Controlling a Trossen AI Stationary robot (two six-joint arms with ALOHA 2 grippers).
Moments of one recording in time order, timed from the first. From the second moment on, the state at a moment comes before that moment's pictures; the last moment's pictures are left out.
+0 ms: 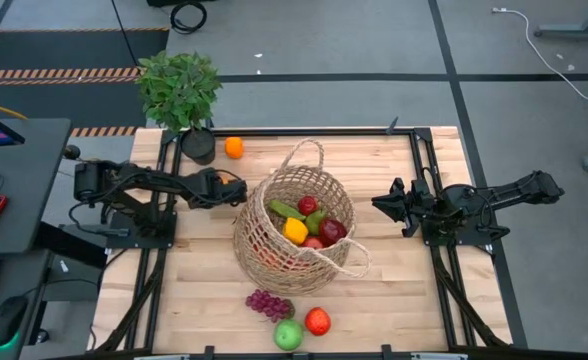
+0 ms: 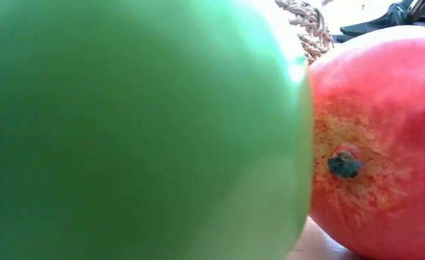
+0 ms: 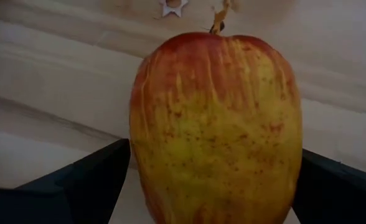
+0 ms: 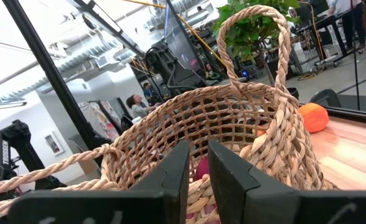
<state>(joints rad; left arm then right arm) 0.21 1.47 0.64 -0.60 -0.53 -1.57 0.19 0.29 0.01 0.50 0.29 0.40</state>
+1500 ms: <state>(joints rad) 0.13 1.23 1.35 -0.43 -0.58 -0.37 0.19 0.29 0.01 0.50 0.29 0.40</state>
